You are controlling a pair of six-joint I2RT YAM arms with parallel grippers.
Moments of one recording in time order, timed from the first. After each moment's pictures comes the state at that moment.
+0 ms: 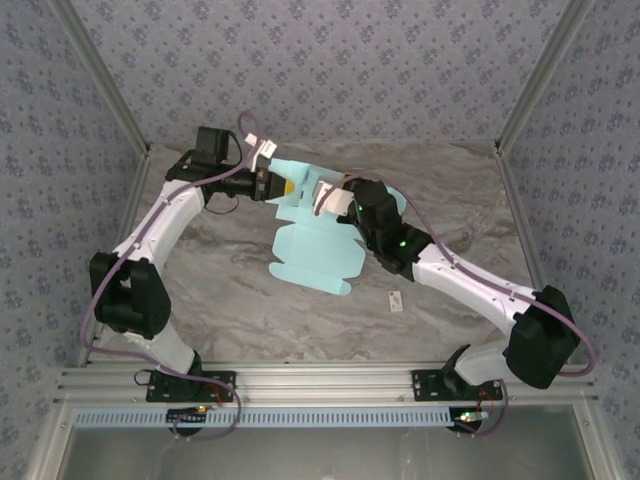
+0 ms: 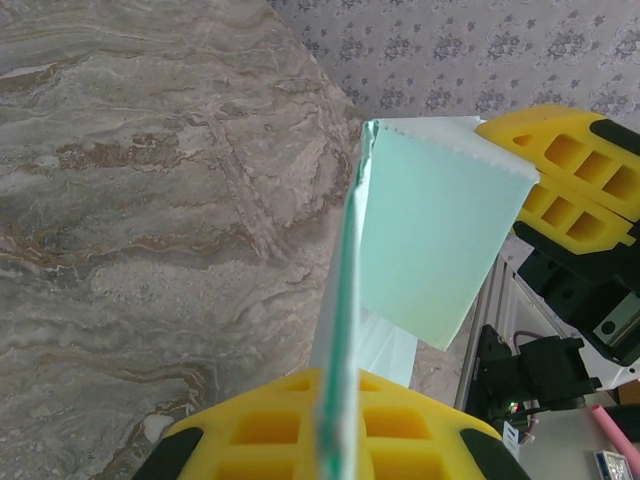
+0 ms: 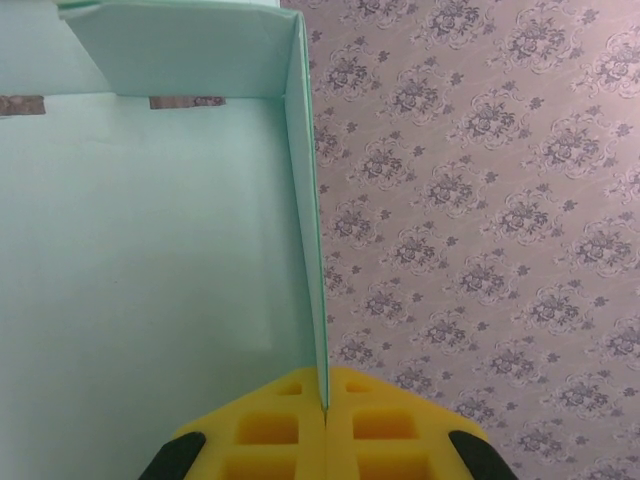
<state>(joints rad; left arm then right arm) -0.26 1.66 1.50 -0.61 0.98 -0.05 0.76 1.38 1.07 0.08 0.46 -0.99</state>
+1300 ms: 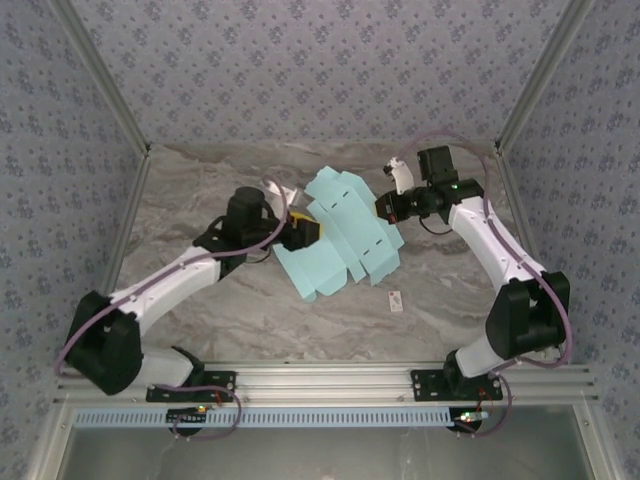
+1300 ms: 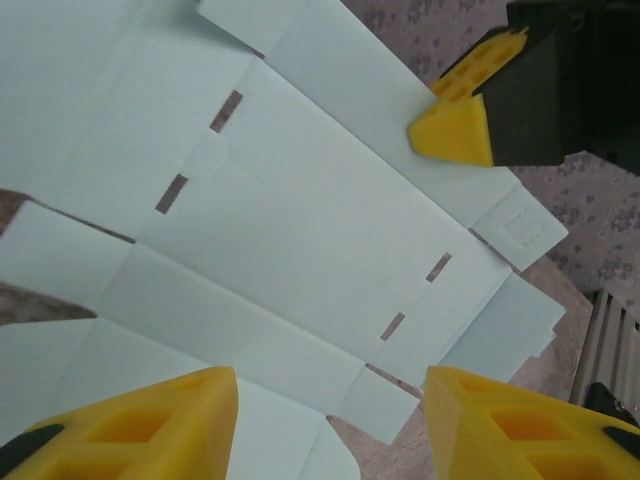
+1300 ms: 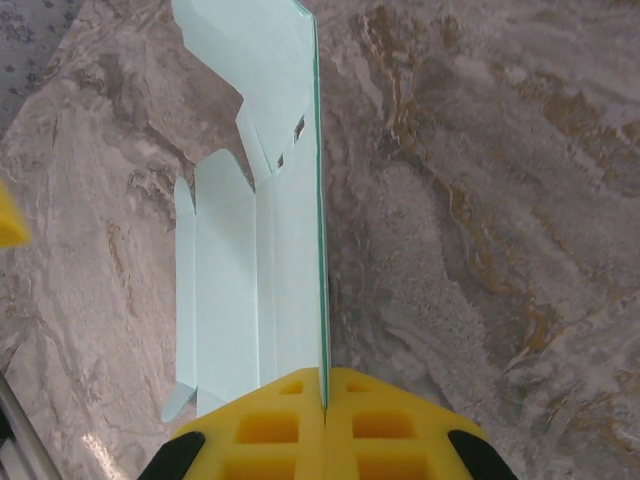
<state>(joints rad) -0.61 1.39 0.91 0.03 0.45 -0.34 0.23 1.52 1.31 -0.71 -0.55 -0.06</state>
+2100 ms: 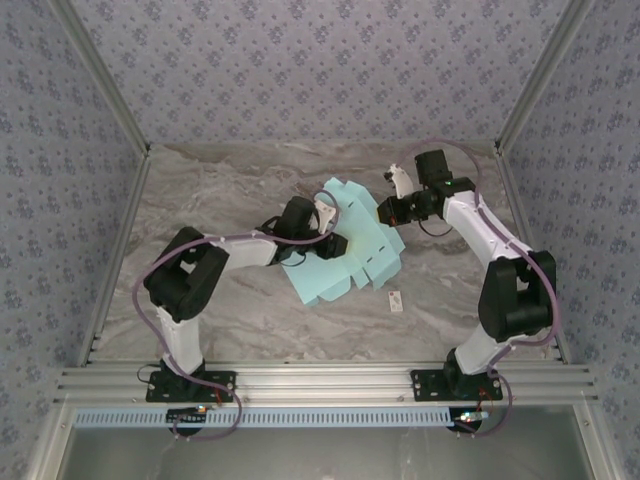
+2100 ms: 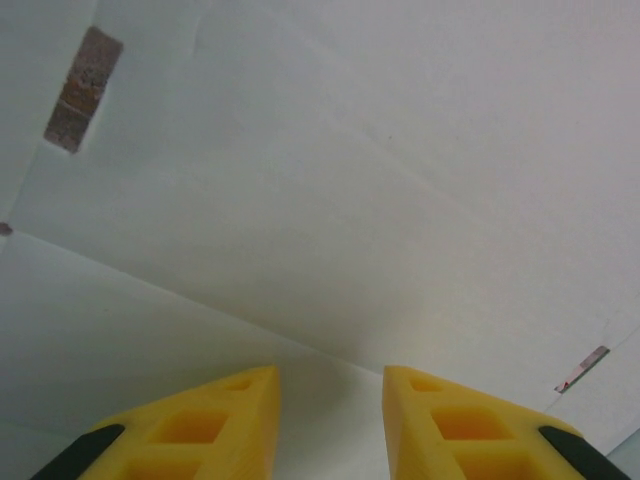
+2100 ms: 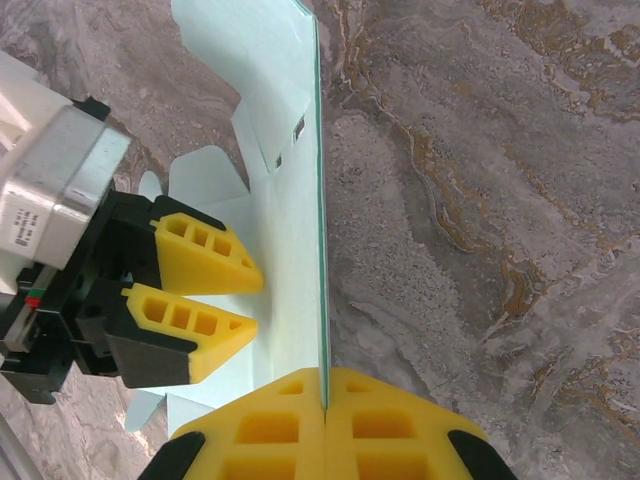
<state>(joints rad) -0.68 1.91 1.08 0.15 0.45 -0.32 0.20 1.63 1.30 -0.72 -0.54 -0.06</state>
